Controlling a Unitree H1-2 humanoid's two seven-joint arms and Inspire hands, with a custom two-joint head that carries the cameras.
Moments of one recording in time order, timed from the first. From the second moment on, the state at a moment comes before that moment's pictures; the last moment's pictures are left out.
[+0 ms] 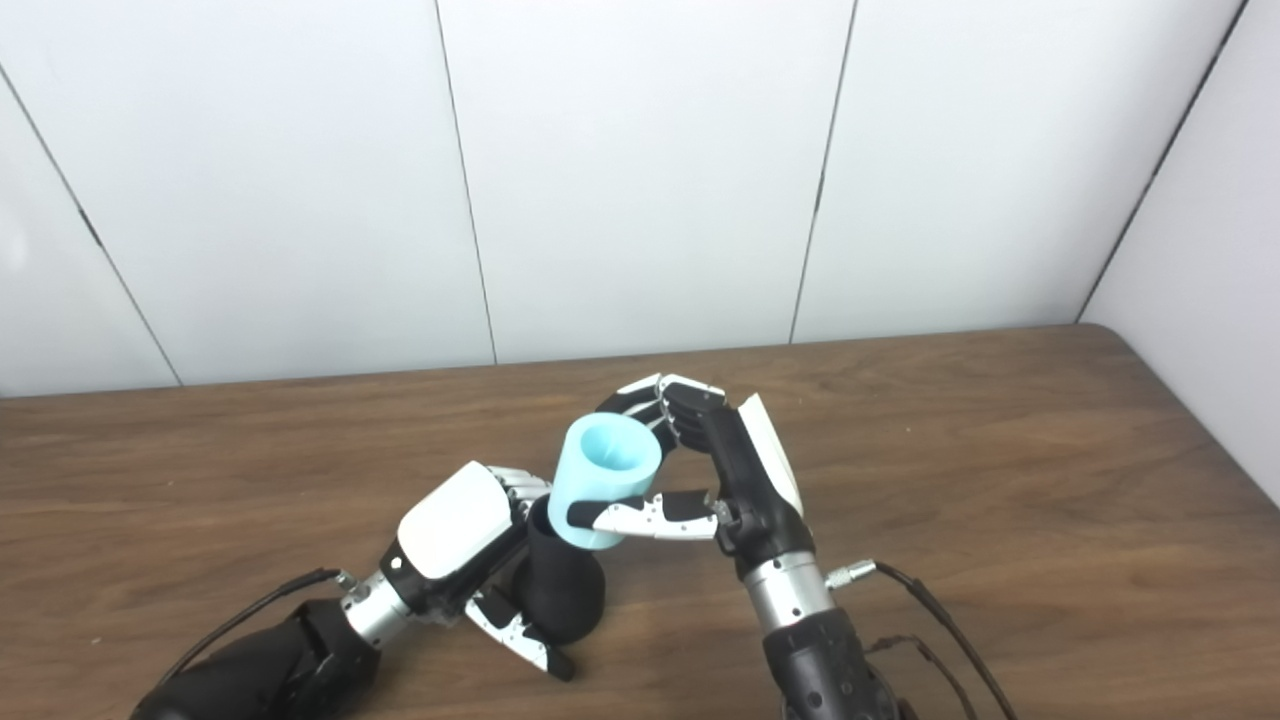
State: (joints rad) left arm -0.66 0.36 -1.03 0.59 0.75 -0.47 0.66; right arm -0.12 -0.05 0.16 -0.38 -0.31 0.13 -0.02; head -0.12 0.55
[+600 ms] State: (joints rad) left arm -0.66 0.36 -1.03 0.59 0.75 -0.47 0.67; right arm -0.13 -0.06 0.17 -0.37 -0.40 0.10 -0.05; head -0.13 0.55
